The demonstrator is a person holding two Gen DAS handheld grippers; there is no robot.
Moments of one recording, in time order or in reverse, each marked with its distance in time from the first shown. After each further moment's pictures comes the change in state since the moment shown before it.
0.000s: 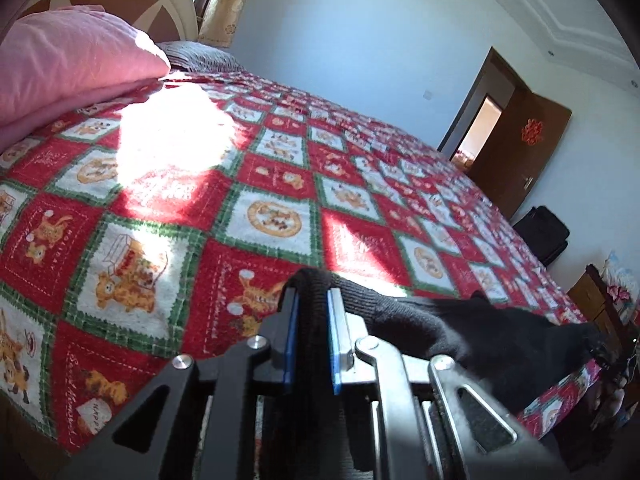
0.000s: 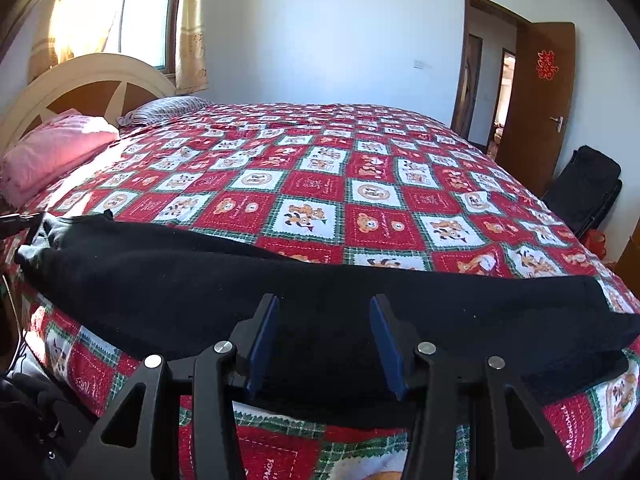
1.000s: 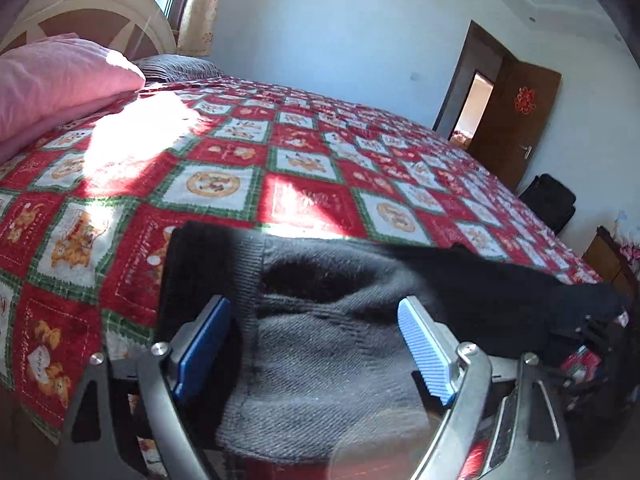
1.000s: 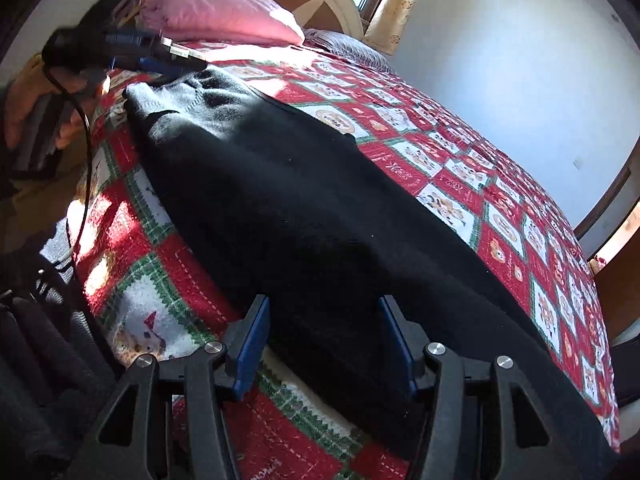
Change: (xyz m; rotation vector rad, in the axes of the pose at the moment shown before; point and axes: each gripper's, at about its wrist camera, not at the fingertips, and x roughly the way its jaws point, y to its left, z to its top) left arm 0.024 -0.059 -0.050 0.138 0.024 0.069; right arm 0.045 0.240 -0.025 -0.599 0.063 0.297
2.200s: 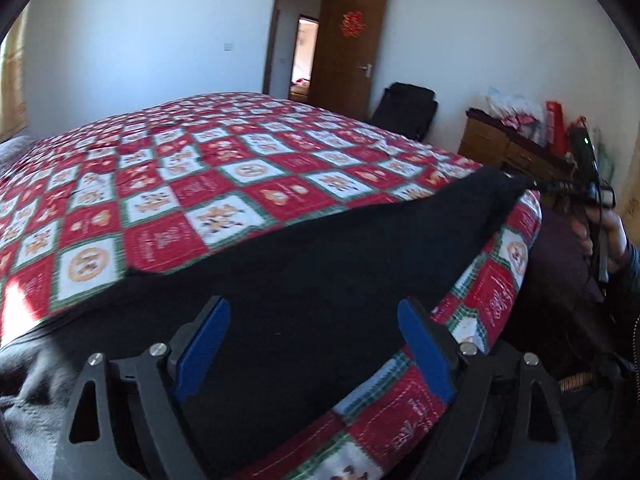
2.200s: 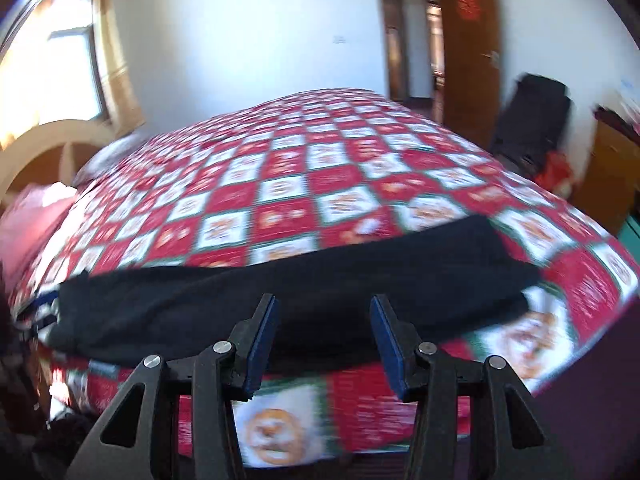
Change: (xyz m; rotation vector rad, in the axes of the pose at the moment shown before) left arm 0.002 -0.234 -0.016 0.484 0.119 -0.445; right arm -0.203 -0.246 -0.180 0.920 -0.027 -0.387
